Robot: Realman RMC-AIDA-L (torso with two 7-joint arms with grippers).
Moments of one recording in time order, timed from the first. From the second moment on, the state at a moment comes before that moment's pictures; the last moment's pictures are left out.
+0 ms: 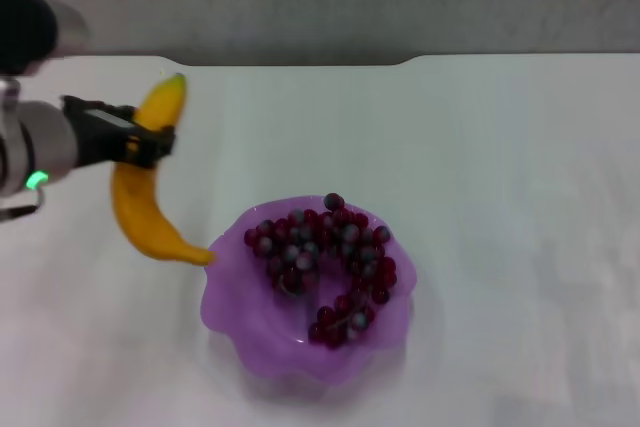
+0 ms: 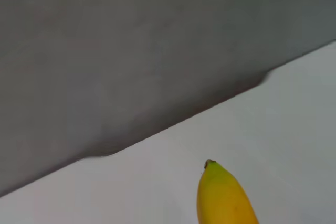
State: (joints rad) left arm -0.28 -2.03 -1.58 -1.61 2.72 -0.88 0.31; right arm 0.38 2.01 -2.30 -0.29 1.22 -1.09 -0.04
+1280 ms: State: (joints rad) left arm -0.36 -2.04 -1.21 -1.31 2.60 -0.56 0.30; right arm 0.39 2.01 -2.31 -0.29 1.22 -1.09 -0.04
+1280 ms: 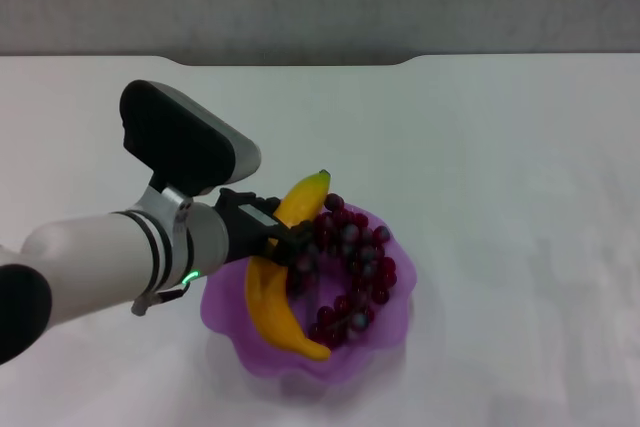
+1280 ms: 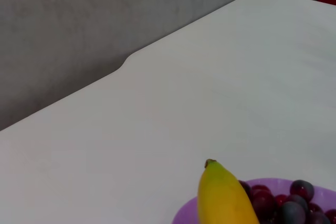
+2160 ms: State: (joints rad) left arm -0.31 -2.04 -1.21 -1.31 2.61 -0.36 0.32; right arm 0.40 2.01 -2.31 -0.28 1.22 -1.07 -0.04
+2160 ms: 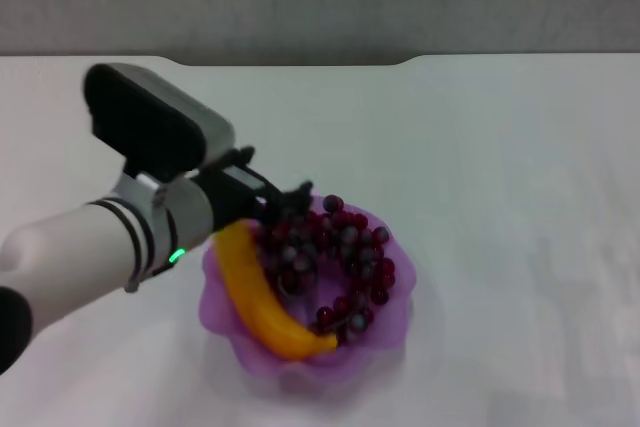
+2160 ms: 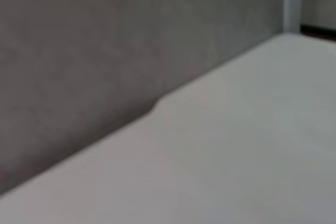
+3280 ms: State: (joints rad) left arm -0.52 -2.02 -1.16 -0.56 2.68 0.69 -0.16; right arm 0.43 2.01 -2.31 -0.28 1.22 -1.07 -0.09
